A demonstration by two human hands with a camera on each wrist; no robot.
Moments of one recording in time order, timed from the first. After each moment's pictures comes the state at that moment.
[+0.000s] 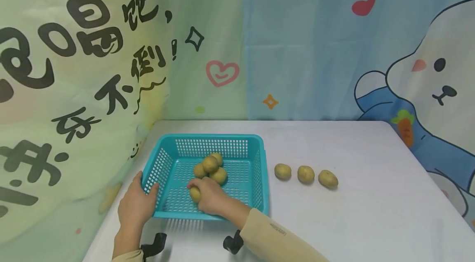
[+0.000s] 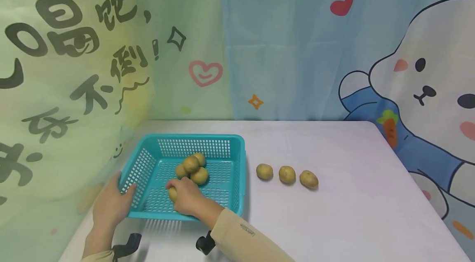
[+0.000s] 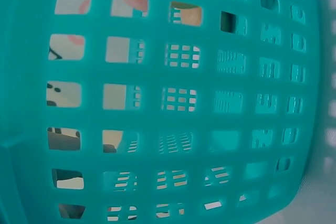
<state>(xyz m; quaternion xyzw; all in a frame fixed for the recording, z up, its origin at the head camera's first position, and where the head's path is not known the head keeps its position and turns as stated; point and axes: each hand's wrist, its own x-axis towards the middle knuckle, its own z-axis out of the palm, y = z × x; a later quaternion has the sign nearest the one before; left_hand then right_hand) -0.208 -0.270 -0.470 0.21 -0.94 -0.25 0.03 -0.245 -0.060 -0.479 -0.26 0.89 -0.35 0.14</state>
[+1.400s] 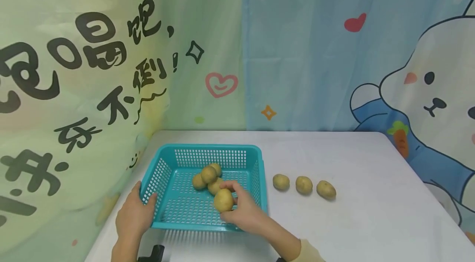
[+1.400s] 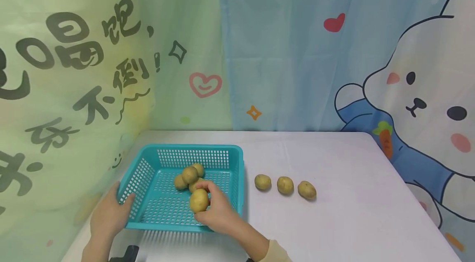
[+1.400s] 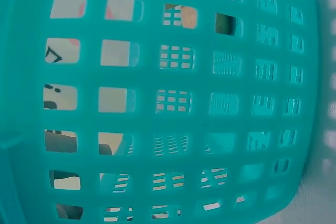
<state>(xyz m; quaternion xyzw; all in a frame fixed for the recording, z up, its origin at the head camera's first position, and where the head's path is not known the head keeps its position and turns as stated) -0.208 -0.269 -0.469 0.21 -0.95 -0.24 0.04 -0.210 0.028 -0.443 -0.18 0.76 -0.61 0.15</state>
